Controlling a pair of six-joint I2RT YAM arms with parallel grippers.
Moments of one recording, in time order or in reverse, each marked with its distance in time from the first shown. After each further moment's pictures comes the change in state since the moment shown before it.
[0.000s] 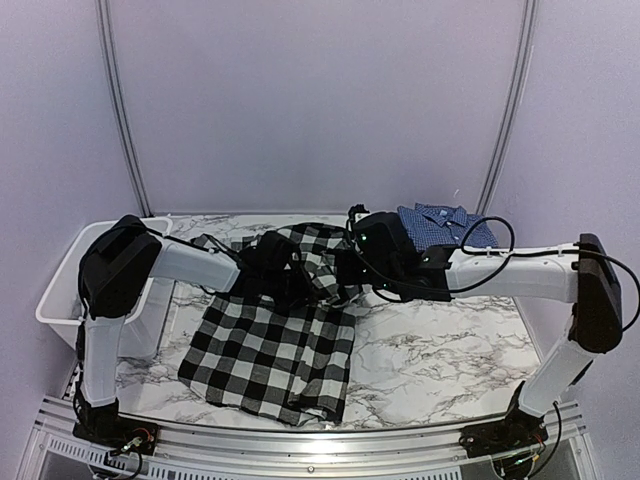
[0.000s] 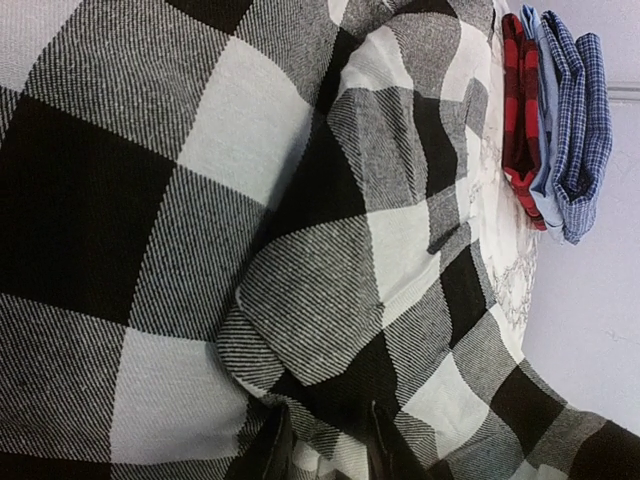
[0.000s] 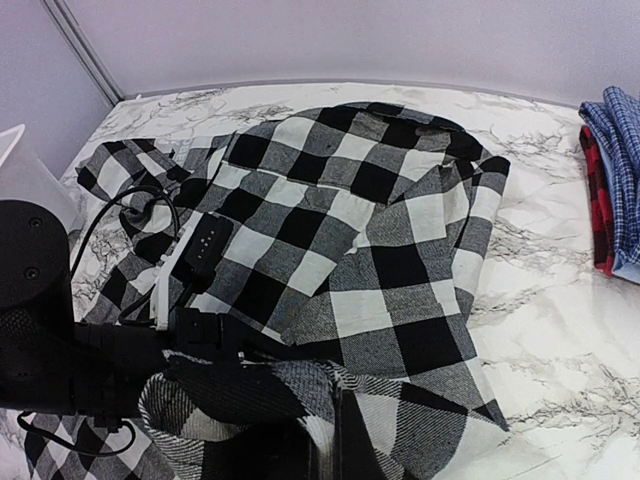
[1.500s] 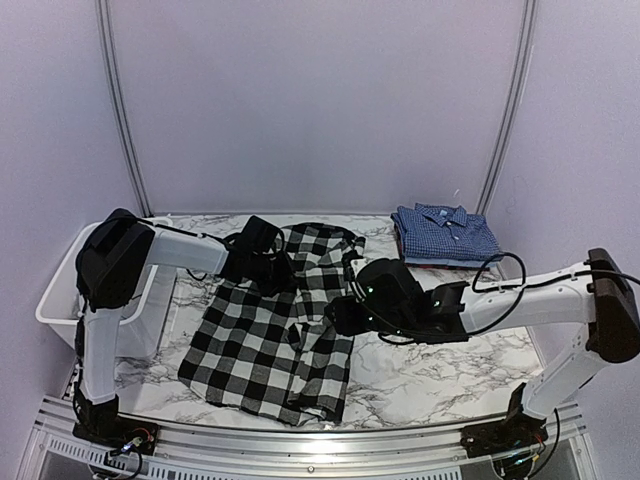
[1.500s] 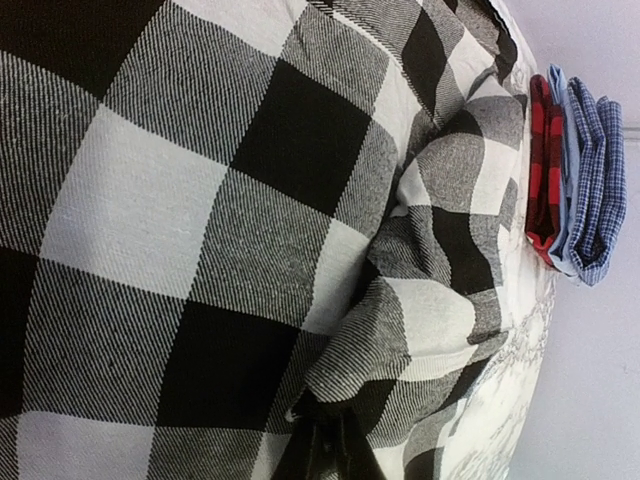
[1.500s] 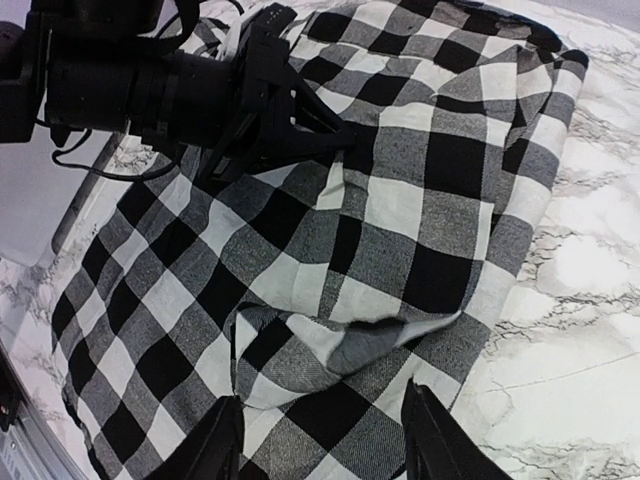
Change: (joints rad) left arm 0.115 0.009 0.056 -0.105 0.009 0.101; right arm 0.145 -0.108 -0.242 0.058 -0.102 0.073
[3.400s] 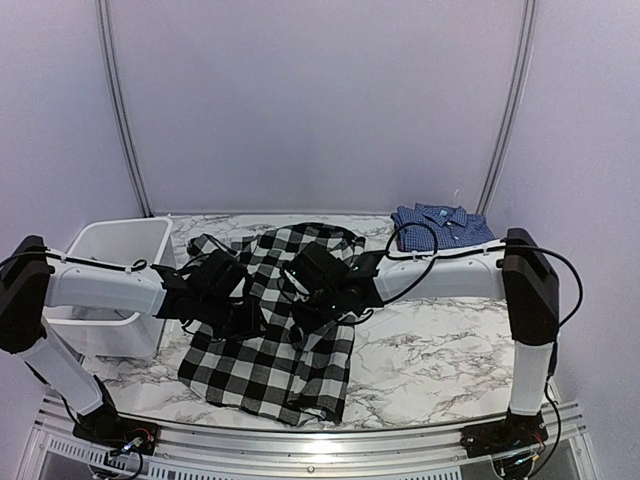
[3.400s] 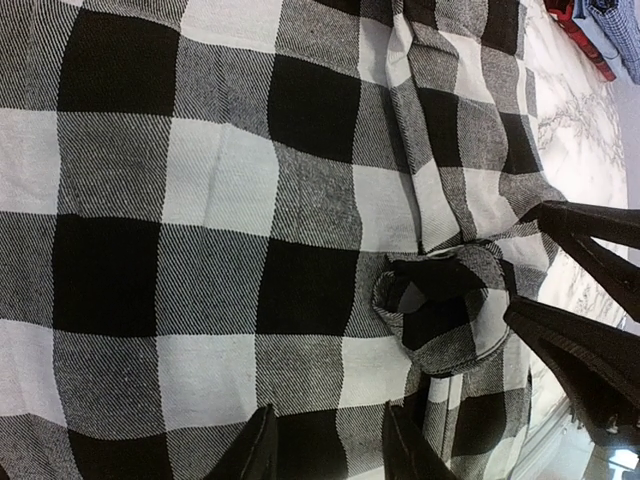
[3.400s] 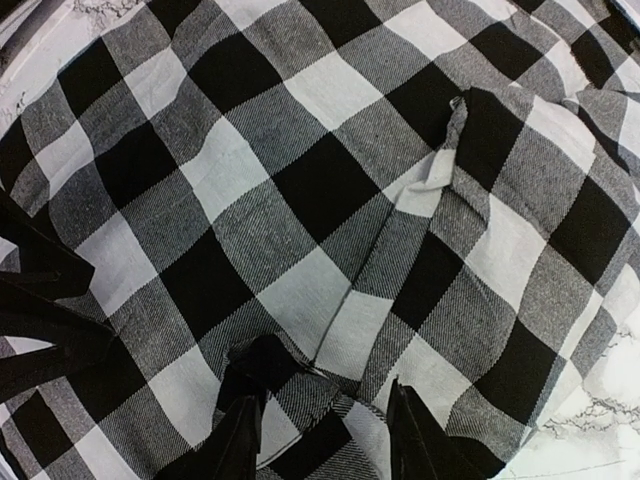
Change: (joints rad) left arm -0.161 -0.563 -0.538 -0.190 -0.072 0.235; right arm -0.013 0.460 0.575 -0.446 -0.103 -0.291
